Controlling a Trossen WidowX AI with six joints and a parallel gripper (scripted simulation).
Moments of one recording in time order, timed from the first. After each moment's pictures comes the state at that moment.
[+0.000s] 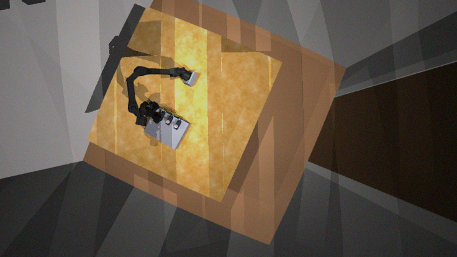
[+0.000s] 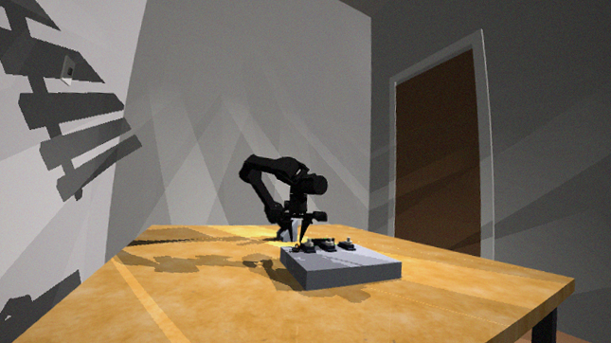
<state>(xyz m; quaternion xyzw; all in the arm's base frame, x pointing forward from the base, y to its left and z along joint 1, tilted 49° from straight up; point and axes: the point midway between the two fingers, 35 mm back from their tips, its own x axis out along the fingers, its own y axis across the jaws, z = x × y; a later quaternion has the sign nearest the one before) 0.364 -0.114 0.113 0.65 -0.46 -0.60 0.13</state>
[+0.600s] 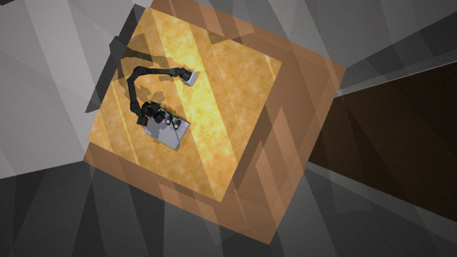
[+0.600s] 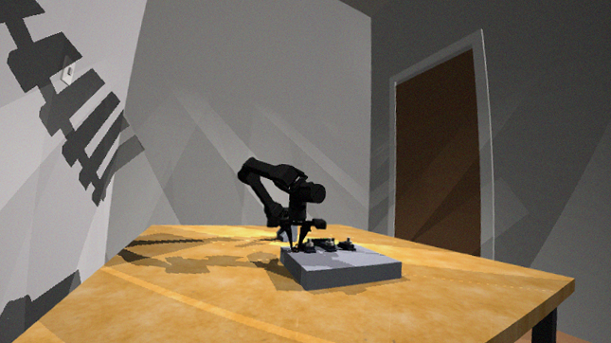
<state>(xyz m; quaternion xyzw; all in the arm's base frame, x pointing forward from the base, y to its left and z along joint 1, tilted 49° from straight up) 0.359 -0.133 0.099 0.64 -0.46 -0.60 0.13</state>
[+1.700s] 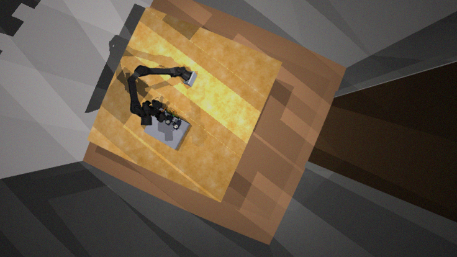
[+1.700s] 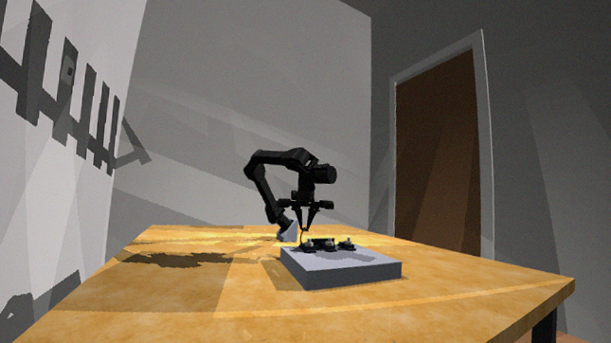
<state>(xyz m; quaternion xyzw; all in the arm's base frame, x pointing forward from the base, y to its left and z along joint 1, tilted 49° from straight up) 0.354 -0.059 0.109 0.64 -0.43 -0.62 0.14</state>
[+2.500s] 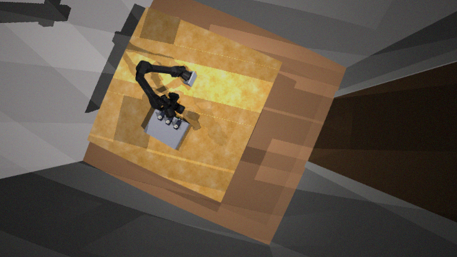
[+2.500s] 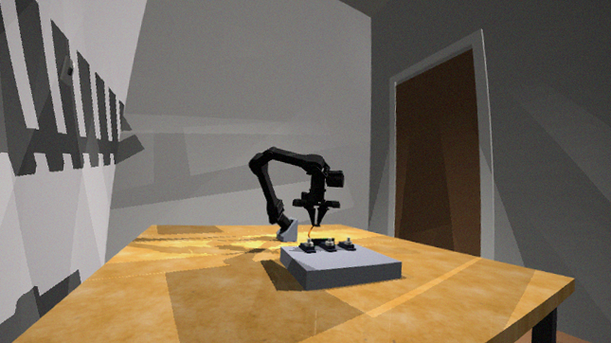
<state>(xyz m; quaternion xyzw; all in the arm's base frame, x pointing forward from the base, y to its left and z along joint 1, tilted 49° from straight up) 0.268 0.021 0.033 0.62 -0.38 -0.65 0.21</state>
